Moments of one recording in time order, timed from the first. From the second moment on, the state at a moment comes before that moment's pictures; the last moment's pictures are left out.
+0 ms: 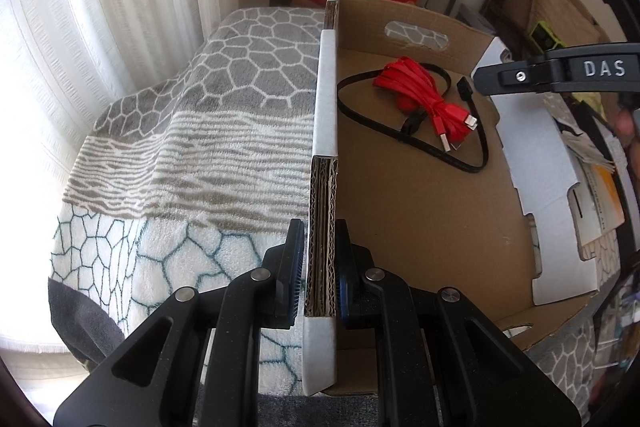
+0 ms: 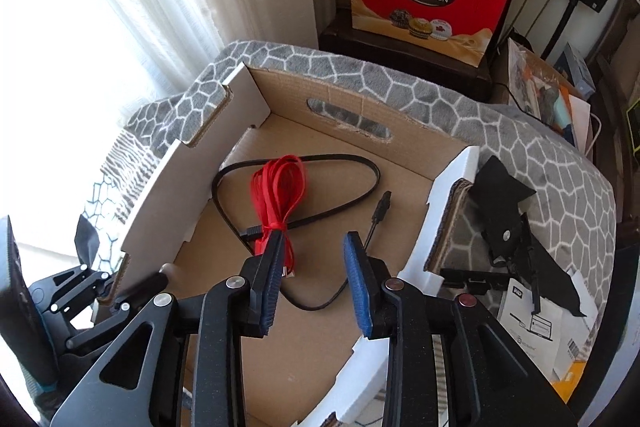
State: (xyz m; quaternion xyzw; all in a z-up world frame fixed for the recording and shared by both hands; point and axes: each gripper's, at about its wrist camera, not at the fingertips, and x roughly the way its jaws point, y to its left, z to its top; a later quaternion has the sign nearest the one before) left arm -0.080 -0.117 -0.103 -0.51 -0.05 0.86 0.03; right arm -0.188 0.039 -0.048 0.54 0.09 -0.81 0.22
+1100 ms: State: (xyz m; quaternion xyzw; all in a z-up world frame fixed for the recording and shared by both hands) left arm -0.083 -0.117 -0.105 -0.51 -0.05 0.86 0.01; right arm -0.212 0.210 -0.050 0.55 0.04 -0.83 0.12
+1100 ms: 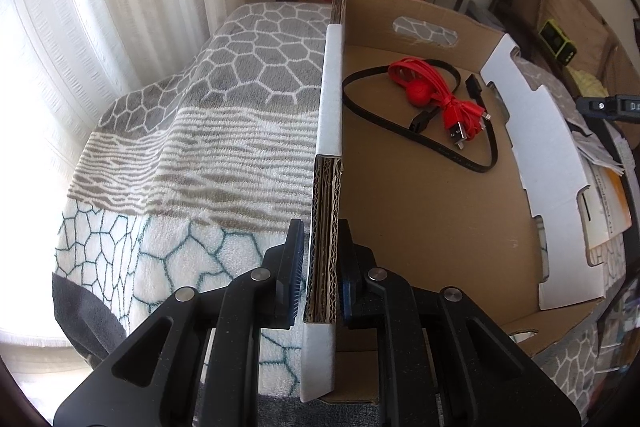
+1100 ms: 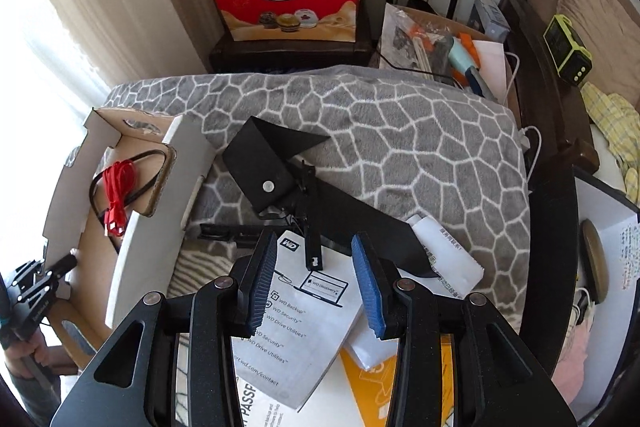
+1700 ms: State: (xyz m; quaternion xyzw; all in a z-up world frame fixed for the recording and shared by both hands) left arm -0.083 -0.118 -0.106 -0.51 -0.05 0.86 0.01; right arm -0.240 0.190 -0.092 0.59 0.06 -0.80 0.12
